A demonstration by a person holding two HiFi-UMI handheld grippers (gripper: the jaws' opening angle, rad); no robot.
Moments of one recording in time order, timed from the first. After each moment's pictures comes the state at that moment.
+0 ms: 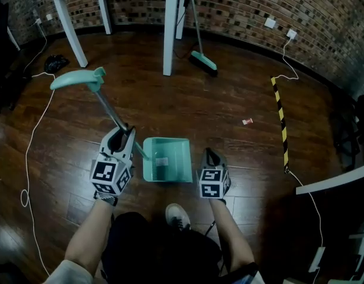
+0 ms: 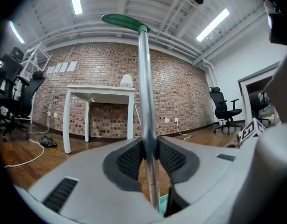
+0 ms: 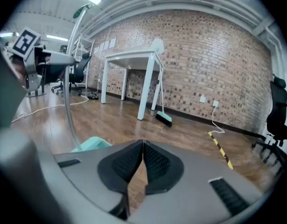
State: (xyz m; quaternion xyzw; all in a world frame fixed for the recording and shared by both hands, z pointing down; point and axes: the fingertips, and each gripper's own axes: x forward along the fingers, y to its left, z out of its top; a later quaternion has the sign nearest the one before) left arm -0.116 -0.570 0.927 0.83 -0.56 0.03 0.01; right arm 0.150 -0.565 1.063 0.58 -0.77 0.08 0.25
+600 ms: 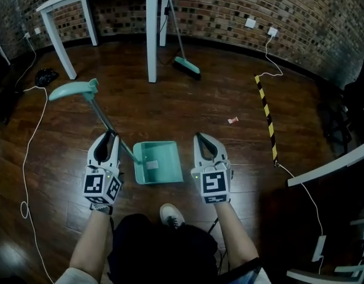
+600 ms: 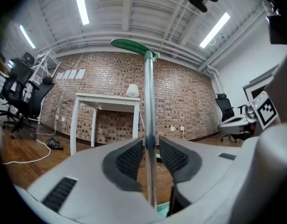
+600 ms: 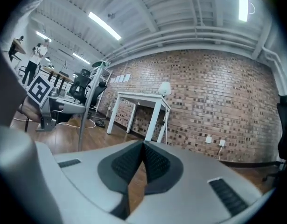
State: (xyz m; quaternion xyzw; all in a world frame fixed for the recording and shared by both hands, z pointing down) left arm -0.119 -0.541 0.891 0.80 -0.60 -0.02 0.00; right arm 0.136 -0.542 0.883 0.54 -0.83 -0.10 0.12
